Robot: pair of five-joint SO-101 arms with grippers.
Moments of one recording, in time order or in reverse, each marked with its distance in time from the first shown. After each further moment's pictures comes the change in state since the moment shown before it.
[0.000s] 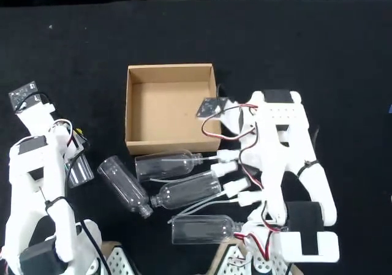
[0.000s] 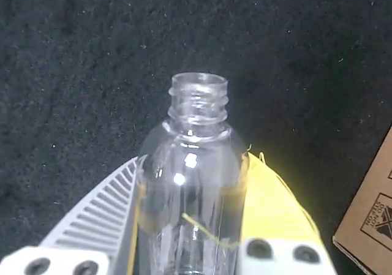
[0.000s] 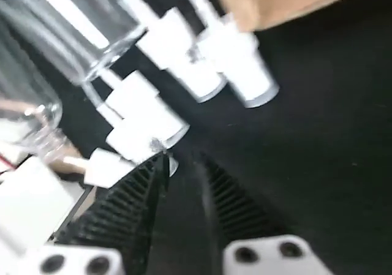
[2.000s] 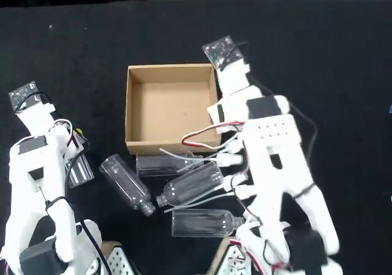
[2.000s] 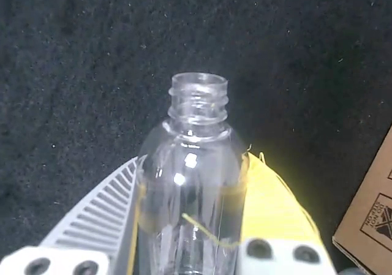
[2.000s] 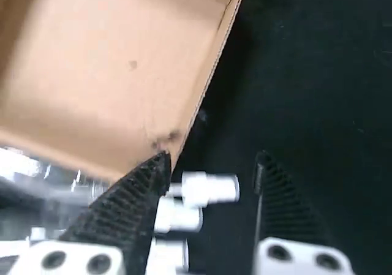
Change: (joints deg) left arm 0.0 0.0 0.0 0.0 0.0; right arm -10.5 -15.6 -2.0 -17.6 -51.5
